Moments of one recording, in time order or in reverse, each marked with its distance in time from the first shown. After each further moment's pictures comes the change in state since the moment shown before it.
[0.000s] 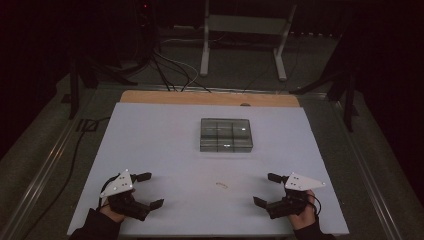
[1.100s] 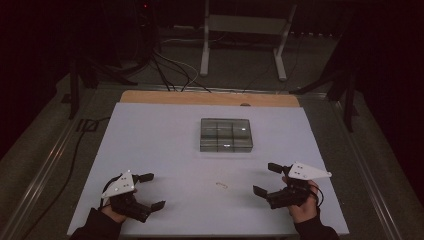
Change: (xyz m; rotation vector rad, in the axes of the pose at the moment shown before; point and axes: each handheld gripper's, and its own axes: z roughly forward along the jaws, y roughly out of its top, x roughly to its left) left arm -0.002 0.001 0.002 -0.006 -0.034 0.015; right arm 0.001 0.041 -0.005 -0.068 0.009 0.027
